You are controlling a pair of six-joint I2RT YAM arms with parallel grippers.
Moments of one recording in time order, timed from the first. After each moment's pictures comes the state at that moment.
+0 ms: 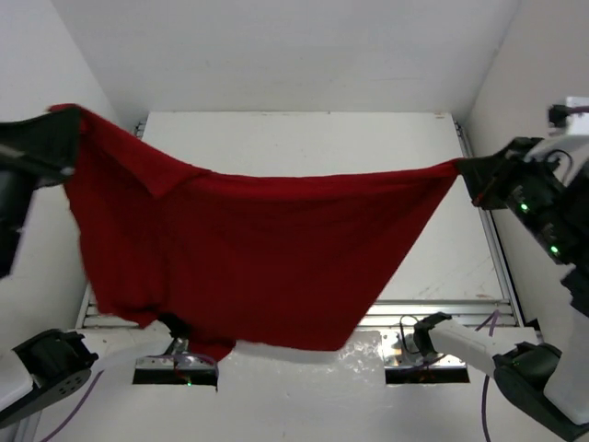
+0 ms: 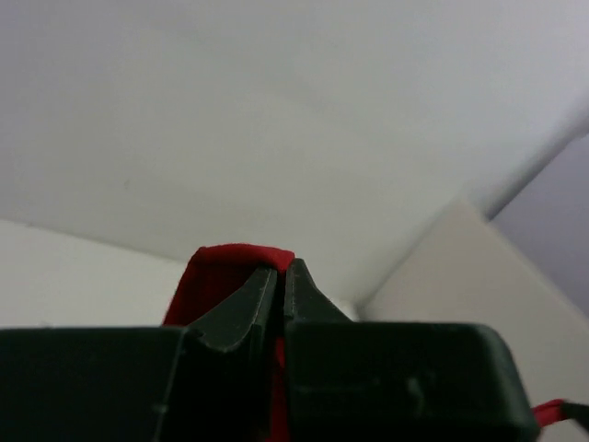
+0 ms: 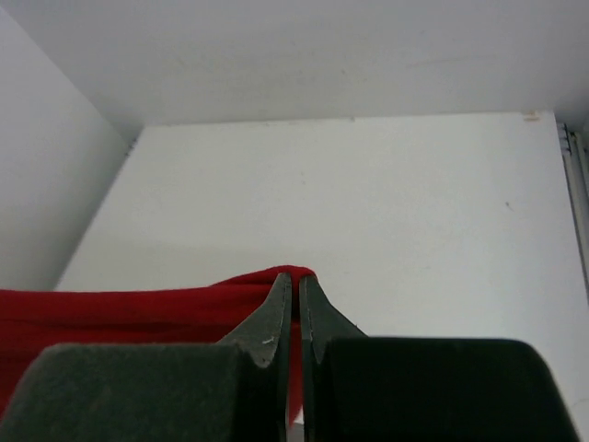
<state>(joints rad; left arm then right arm) -0.72 1.03 2.30 -0.93 -0.63 -0.38 0.39 1.05 2.13 -1.22 0.18 0.27</state>
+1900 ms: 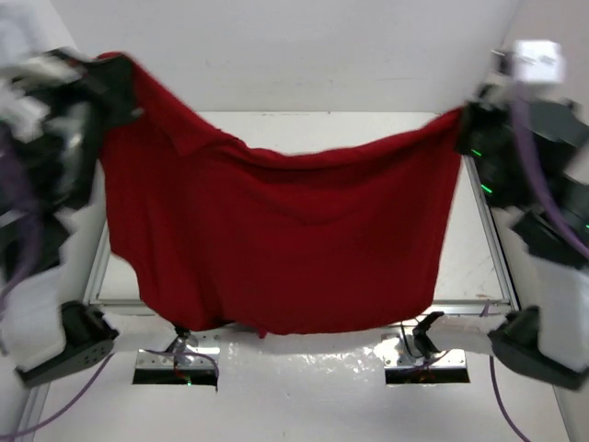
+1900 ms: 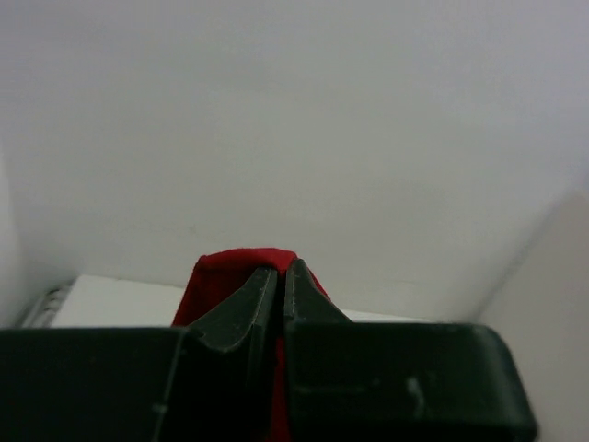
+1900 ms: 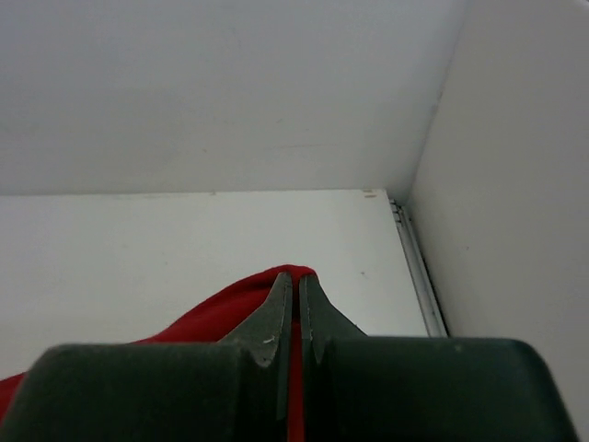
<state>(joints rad) -0.72 1.22 2.31 -0.75 -0.65 -0.10 0.65 1.19 2.13 -0.99 0.75 0.00</state>
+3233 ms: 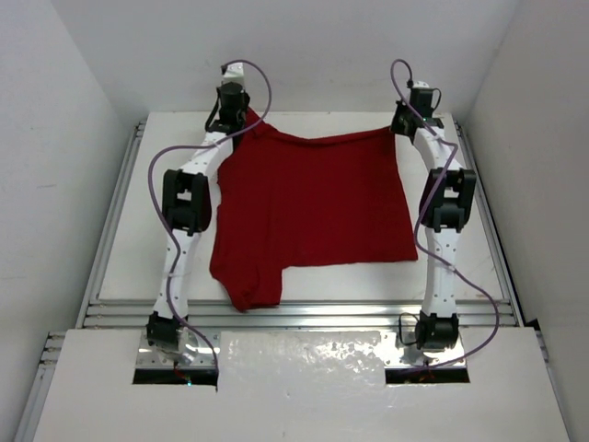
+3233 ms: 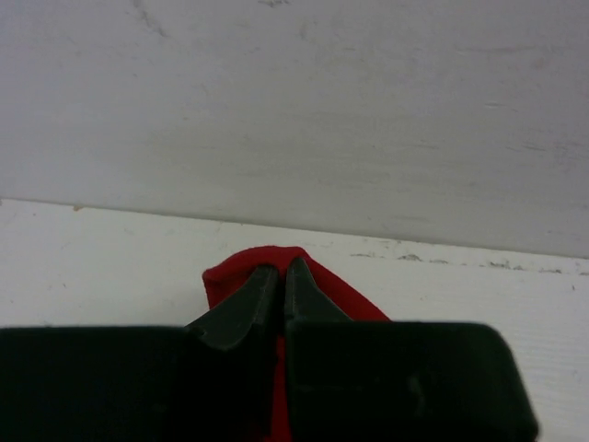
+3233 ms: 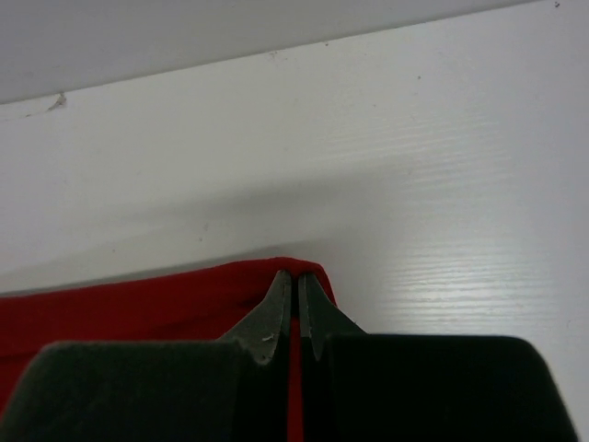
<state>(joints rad) -0.18 2.57 2.30 0.13 -0.40 0.01 -0.04 2.55 2.26 -0.29 -0.04 0.16</state>
